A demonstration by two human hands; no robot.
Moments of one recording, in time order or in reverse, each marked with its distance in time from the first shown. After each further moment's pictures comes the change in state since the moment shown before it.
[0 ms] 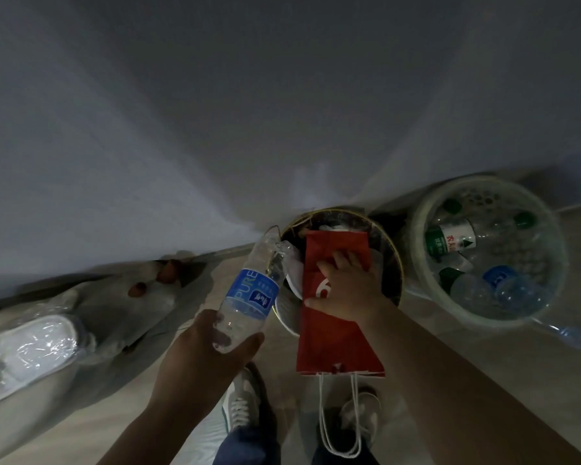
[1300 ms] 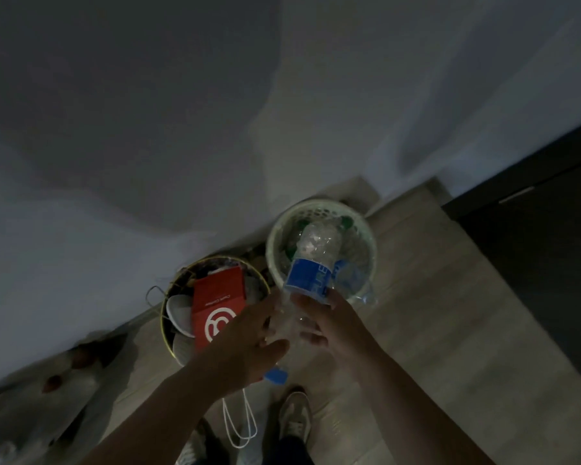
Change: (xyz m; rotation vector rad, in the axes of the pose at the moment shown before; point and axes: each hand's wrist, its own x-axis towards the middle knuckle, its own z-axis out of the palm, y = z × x) left_hand -0.103 0.240 0.040 -0.096 -0.631 0.587; right_hand -0.227 0.106 -0.122 1.867 0.190 0.361
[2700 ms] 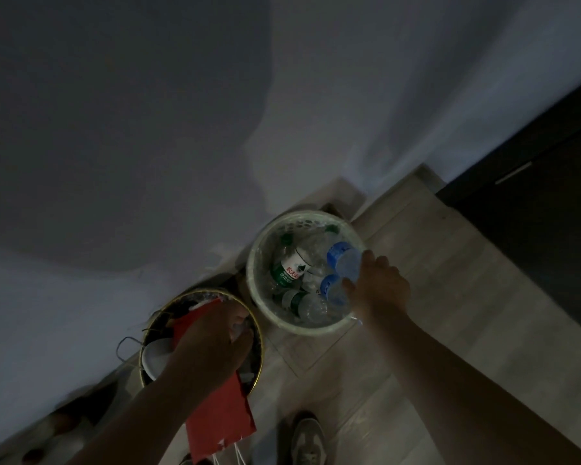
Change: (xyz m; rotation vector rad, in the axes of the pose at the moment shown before) left_hand 0.080 -0.004 -0.019 0.481 0.255 -0.066; right_hand 0.101 -0.030 -0.106 -1.456 0.687 -0.103
